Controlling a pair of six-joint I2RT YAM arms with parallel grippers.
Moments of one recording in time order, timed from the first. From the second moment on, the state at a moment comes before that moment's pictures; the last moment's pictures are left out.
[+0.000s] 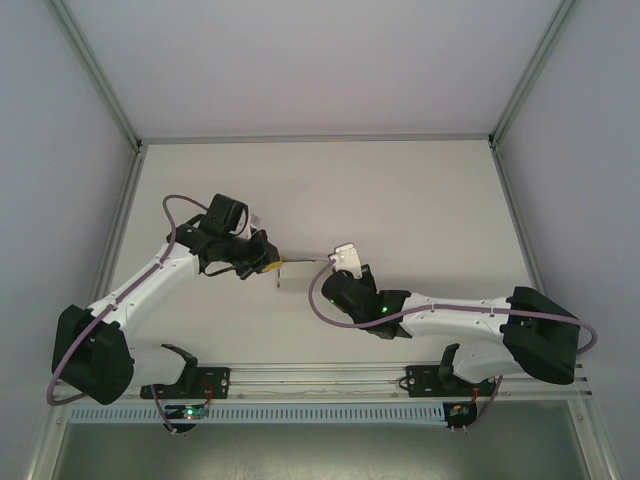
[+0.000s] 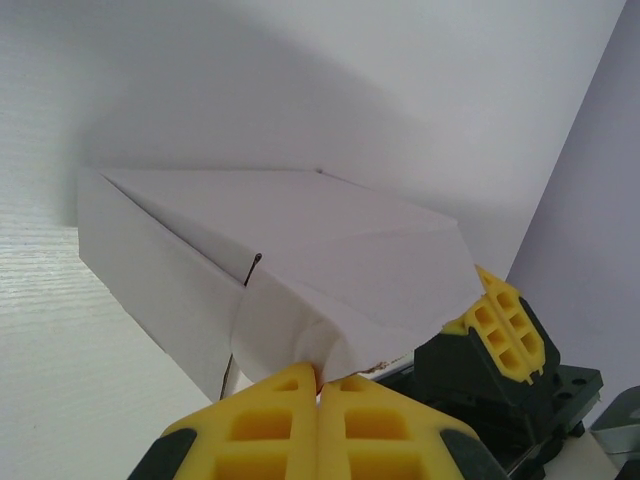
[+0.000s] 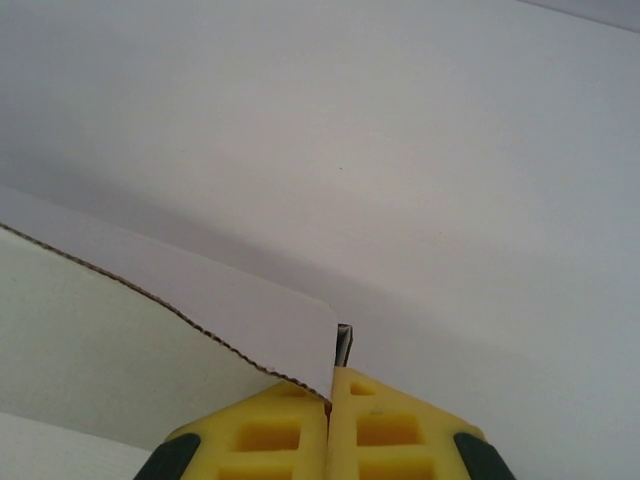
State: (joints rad) left arm -0.38 1.28 0.94 -0.67 0.63 -0.94; right arm 1.12 1.33 0.62 -0.07 0.70 0.47
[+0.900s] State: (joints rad) left arm -0.37 1.24 0.85 -0.66 0.59 -0.77; right arm 1.12 1.31 0.63 -0.08 0.61 0.39
